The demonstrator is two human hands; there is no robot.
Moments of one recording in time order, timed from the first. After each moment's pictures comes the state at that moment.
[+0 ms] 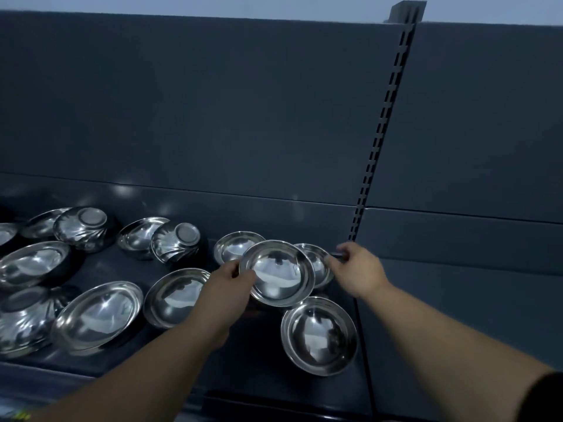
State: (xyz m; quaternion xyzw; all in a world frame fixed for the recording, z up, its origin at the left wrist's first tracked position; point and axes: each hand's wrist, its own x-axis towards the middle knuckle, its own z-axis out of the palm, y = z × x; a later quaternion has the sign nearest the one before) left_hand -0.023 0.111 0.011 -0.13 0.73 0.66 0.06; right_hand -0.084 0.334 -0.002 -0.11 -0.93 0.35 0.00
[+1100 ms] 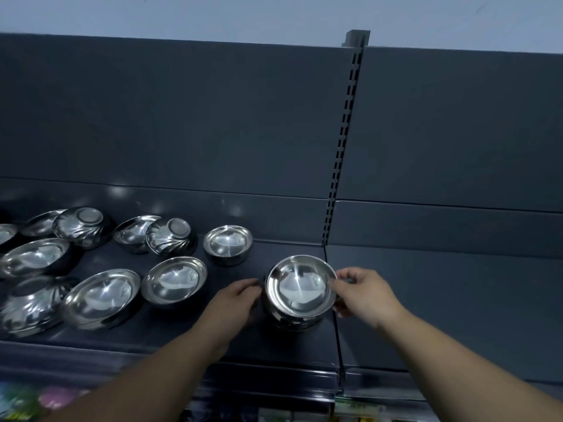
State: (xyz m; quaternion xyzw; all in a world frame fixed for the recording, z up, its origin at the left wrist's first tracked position) left_hand 0.021 0.134 -0.026 -0.10 0.72 0.67 0.12; right_hand 0.031 0.360 0.013 -0.15 -0.82 0.56 -0.04
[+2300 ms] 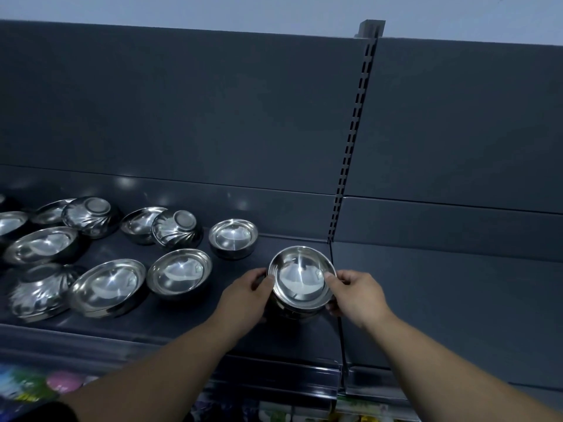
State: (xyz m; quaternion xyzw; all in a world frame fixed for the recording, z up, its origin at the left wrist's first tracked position) left_hand 0.019 0.149 -0.021 -0.06 0.82 0.56 0.04; right_hand 0.021 0.347 -0.009 -0.15 -0.84 0.51 0.00
